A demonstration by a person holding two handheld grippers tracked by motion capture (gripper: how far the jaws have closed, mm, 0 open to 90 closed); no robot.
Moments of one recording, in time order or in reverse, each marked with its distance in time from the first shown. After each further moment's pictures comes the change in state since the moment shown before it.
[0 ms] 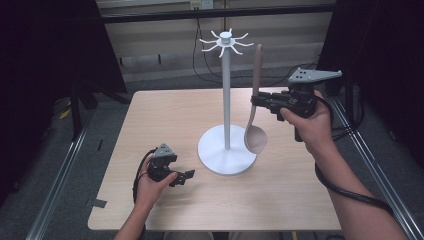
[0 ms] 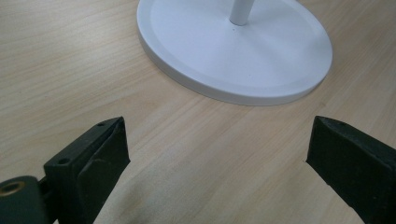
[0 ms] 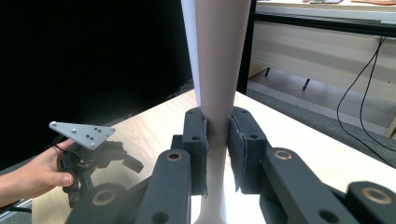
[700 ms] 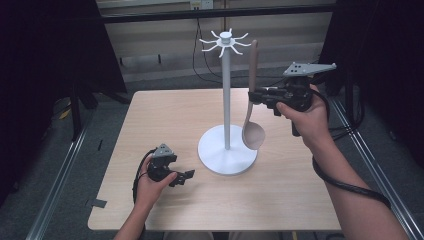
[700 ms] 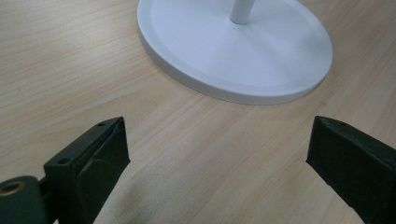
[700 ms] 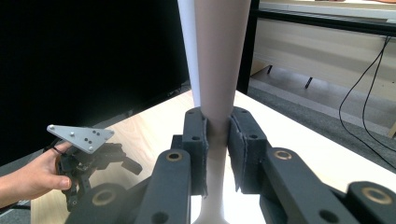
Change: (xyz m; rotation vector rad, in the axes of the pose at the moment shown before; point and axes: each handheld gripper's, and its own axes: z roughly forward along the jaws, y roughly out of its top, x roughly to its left) left arm 0.000 -0.001 0.000 -0.003 -0.002 -0.015; right arm -0.004 0.010 0.009 0.019 0.009 -0.003
